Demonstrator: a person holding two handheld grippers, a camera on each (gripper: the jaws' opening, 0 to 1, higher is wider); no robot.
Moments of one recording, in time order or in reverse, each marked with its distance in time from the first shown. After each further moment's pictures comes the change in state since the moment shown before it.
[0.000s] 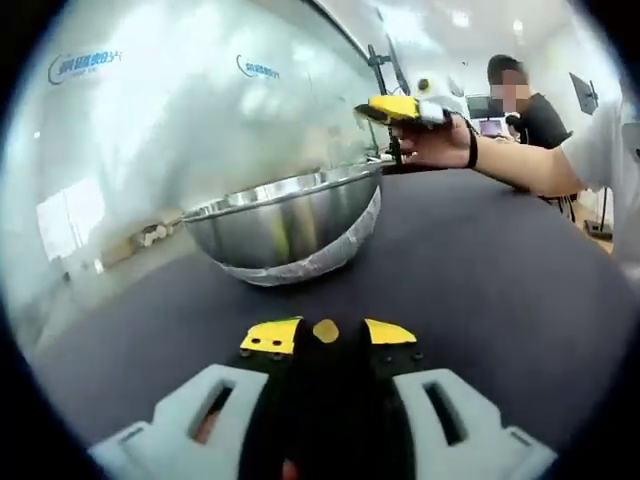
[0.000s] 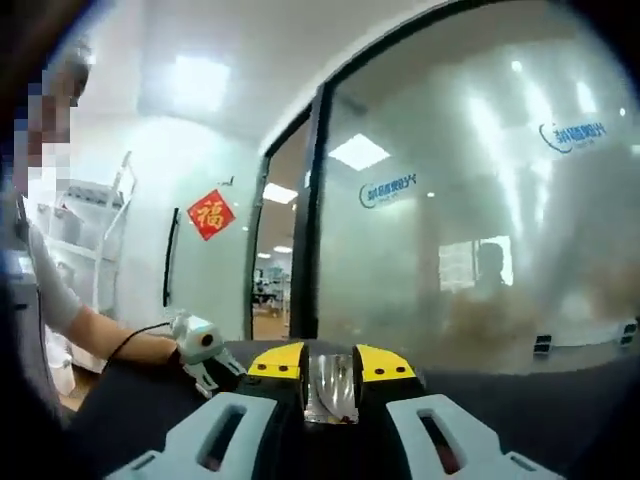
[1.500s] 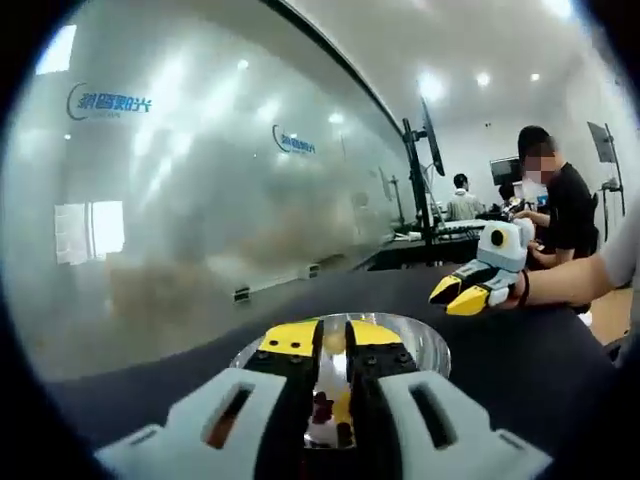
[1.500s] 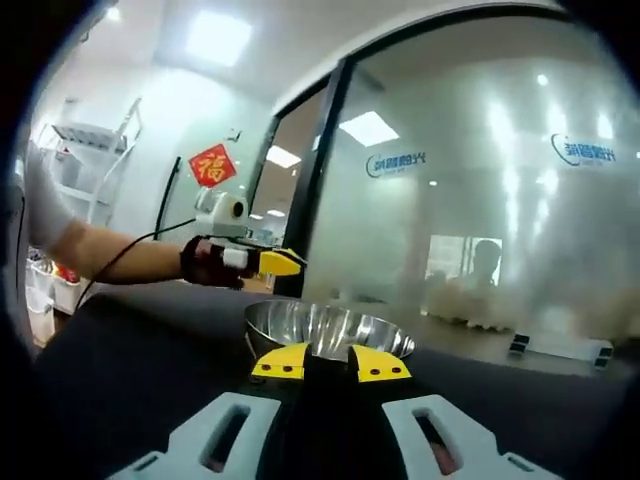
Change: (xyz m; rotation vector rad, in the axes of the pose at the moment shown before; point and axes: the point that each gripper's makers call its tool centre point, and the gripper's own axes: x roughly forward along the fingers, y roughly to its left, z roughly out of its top) left arm 0.032 0.052 0.142 -0.078 -0.266 0.103; right arm -0.005 -0.005 -0.044 -0.221 0.147 -0.074
